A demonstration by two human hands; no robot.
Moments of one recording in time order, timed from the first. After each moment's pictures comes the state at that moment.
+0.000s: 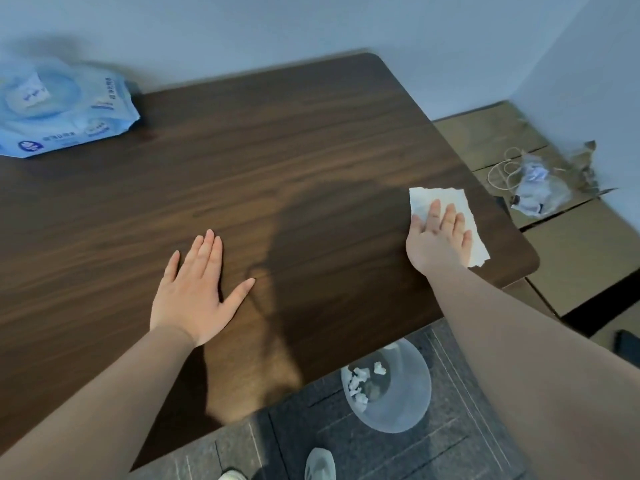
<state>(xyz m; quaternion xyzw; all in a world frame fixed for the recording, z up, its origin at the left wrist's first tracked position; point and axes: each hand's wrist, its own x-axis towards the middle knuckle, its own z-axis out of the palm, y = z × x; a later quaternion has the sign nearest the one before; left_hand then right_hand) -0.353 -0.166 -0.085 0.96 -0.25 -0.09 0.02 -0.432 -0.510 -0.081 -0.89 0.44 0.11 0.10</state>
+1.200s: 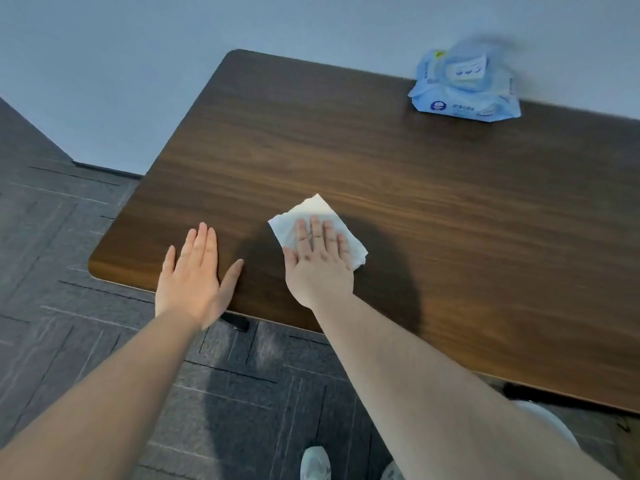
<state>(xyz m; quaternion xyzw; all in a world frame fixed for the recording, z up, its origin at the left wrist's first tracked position) -0.455 0.311 -0.083 0.99 0.13 -0.09 0.04 -0.400 0.131 -0.086 -0.97 -0.11 0.17 0.14</state>
